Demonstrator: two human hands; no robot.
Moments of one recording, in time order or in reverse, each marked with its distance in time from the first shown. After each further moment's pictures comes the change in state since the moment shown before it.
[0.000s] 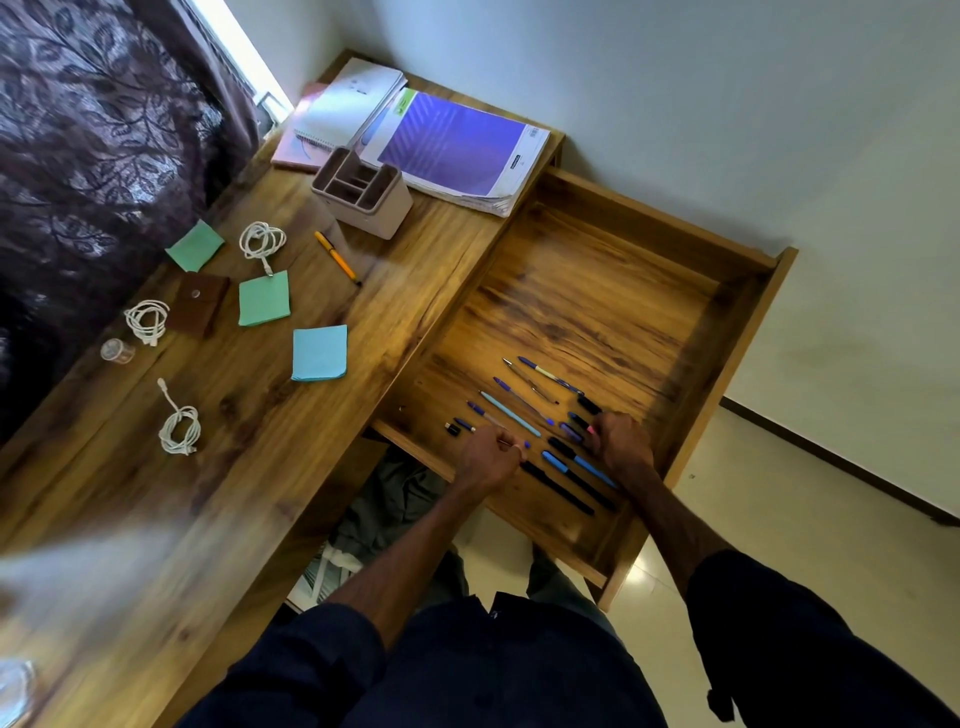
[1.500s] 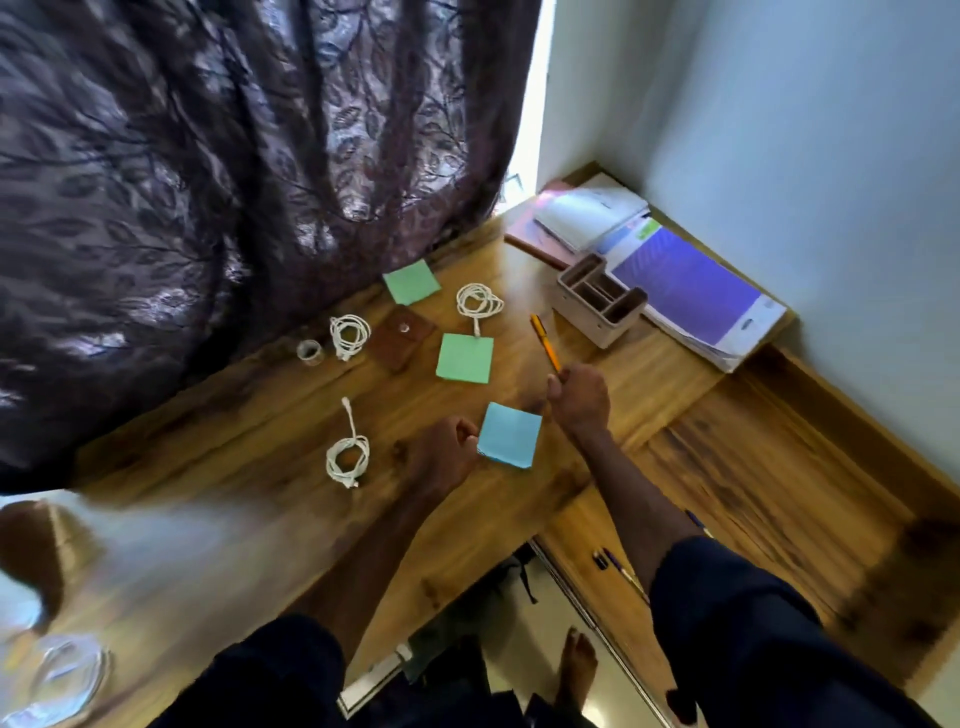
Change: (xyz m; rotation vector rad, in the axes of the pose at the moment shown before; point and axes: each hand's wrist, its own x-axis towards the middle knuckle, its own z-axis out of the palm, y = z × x) left_hand 0.046 -0.139 -0.313 -0.040 0.556 -0.003; right_hand 0.104 -0.429 -0.006 0.130 0.365 -0.355
